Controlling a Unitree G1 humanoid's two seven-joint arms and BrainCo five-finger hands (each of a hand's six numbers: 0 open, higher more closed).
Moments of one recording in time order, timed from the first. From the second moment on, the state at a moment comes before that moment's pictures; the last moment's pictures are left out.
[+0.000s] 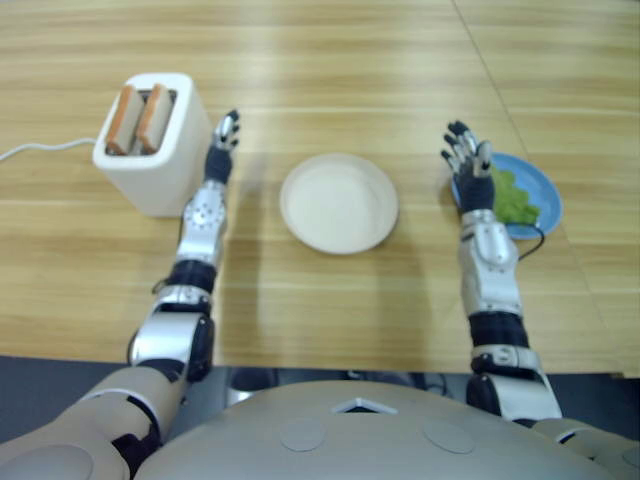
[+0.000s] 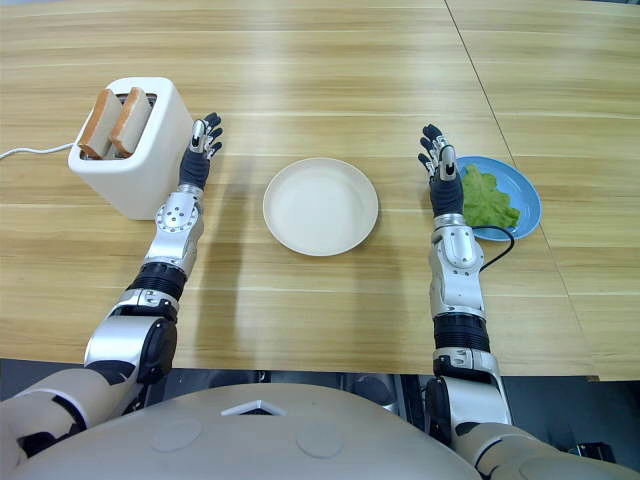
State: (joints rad) left arm -0.51 0.14 0.08 0.77 0.00 -0.35 -0.02; right arm -0.19 -0.19 -0.19 0.34 0.13 -0.32 0.15
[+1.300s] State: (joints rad) left arm -0.17 0.73 0.12 0.16 0.79 0.39 0.14; right arm -0.19 -0.19 -0.20 0.35 0.13 -0.32 0.15
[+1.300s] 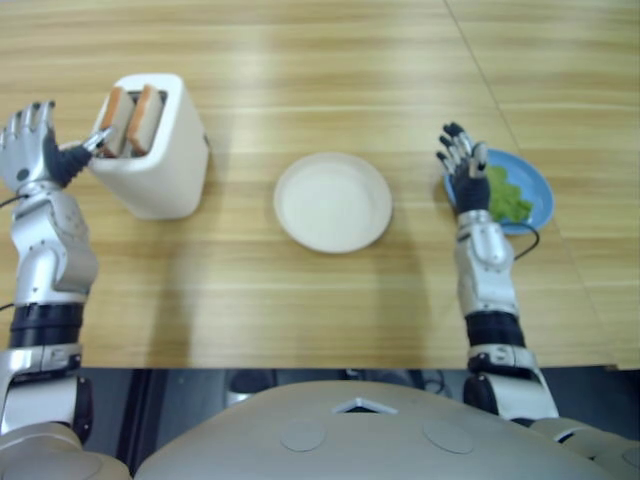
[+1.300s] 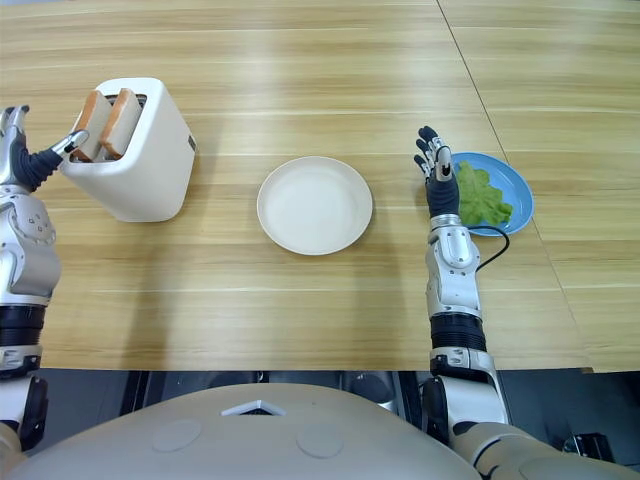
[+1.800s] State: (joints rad) left arm -0.18 0.74 0.03 0.20 0.86 0.43 0.15; right arm -0.19 -0.19 -0.20 0.34 0.13 -0.32 0.15
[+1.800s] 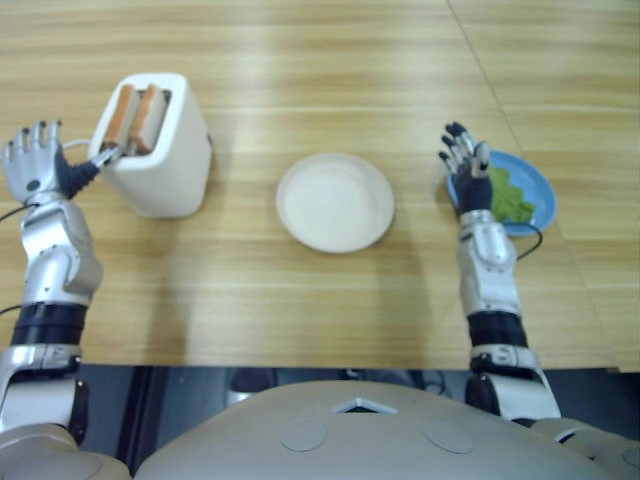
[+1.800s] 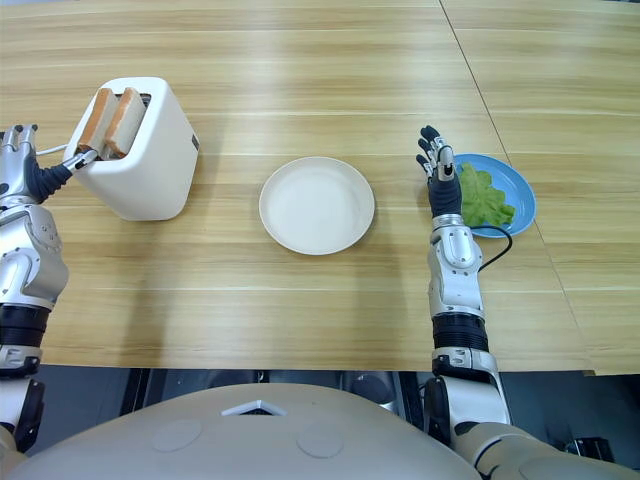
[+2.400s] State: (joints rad) left arm -0.21 0.74 -0.03 0.17 0.90 0.45 0.15; right arm -0.18 -0.19 -0.20 0.34 0.13 -0.32 0.15
